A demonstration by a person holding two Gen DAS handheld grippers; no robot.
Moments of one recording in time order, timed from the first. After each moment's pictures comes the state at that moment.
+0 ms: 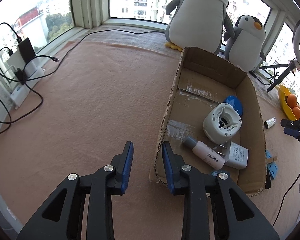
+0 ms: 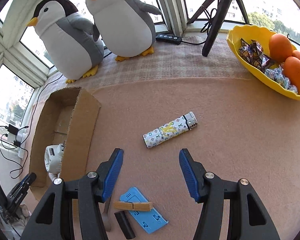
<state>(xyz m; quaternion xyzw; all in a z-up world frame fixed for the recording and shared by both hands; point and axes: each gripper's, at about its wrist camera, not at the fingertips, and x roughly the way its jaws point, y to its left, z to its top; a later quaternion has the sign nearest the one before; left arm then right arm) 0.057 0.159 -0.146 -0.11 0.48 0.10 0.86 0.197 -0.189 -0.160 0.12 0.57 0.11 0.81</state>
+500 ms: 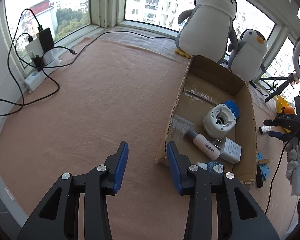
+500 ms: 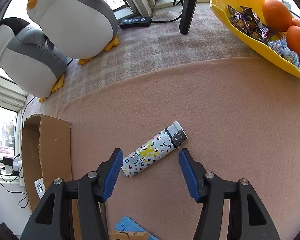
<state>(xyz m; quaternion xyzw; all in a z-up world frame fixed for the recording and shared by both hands) 0.023 0.166 -0.131 -0.15 0.46 0.13 0.86 0.246 -0.194 -0.196 0.17 0.61 0.05 0.77</state>
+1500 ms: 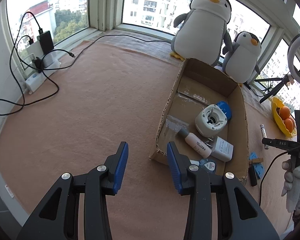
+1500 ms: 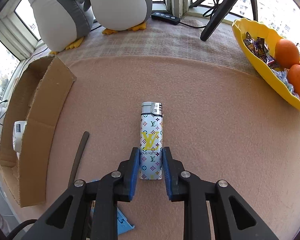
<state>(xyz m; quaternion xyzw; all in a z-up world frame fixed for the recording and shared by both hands) 0.017 0.161 -0.121 -0.15 0.45 0.12 0.87 0.189 -0.186 -0.181 0.02 0.59 0.12 0.80</state>
